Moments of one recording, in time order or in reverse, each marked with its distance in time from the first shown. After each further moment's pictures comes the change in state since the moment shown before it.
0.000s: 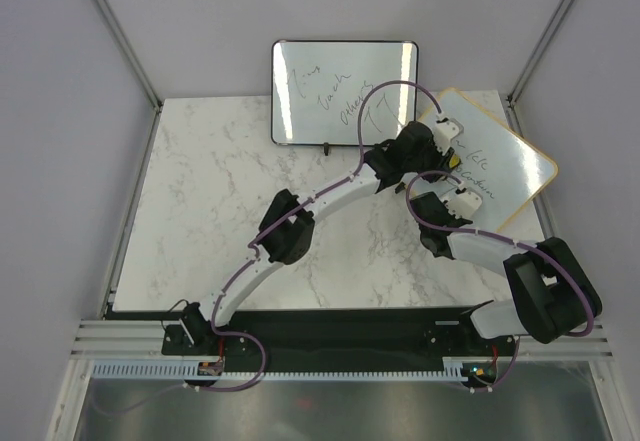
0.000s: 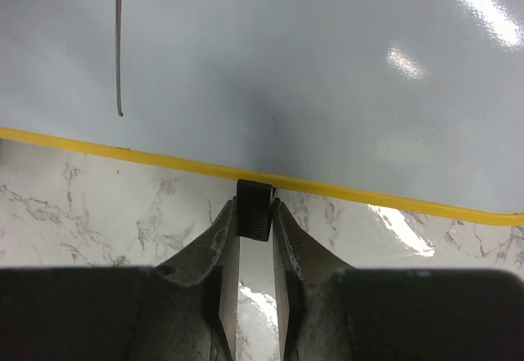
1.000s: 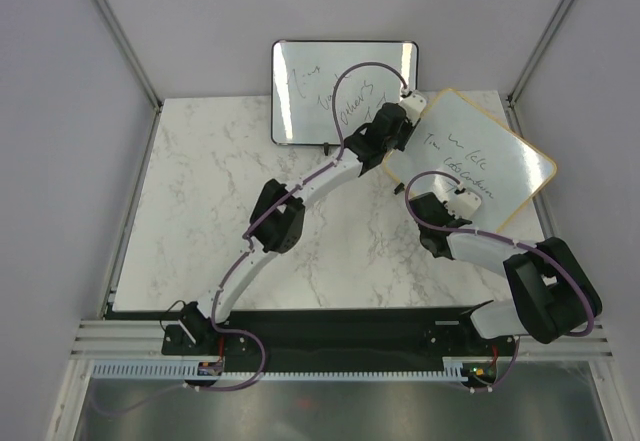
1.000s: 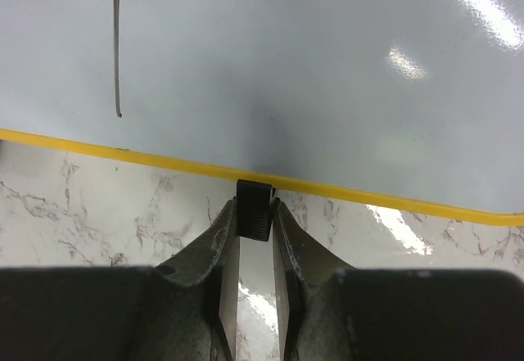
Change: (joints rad) left arm 0.106 0.005 0.000 0.042 -0.353 0.093; right arm 0.006 0.000 0.000 -0.006 0.005 0.000
